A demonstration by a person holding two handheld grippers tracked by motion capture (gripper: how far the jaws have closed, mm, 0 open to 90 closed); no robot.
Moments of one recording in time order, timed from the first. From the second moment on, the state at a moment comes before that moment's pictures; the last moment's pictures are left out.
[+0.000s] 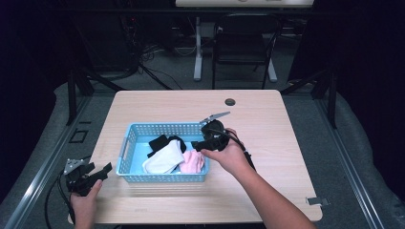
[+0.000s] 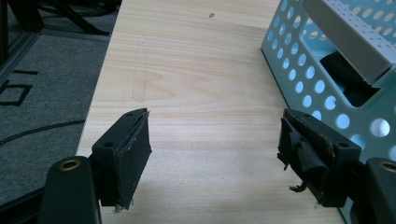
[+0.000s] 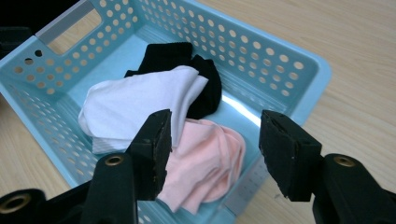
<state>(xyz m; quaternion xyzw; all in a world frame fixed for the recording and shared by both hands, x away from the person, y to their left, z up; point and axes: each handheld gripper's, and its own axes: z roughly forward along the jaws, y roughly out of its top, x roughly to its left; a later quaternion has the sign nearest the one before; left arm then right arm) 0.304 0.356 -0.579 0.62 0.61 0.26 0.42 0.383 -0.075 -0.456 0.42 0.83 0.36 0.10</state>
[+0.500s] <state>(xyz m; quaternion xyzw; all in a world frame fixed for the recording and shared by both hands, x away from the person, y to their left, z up) 0.304 0.356 -0.579 0.62 0.61 0.26 0.42 0.407 -0.031 -0.476 0.43 0.83 0.34 0.07</state>
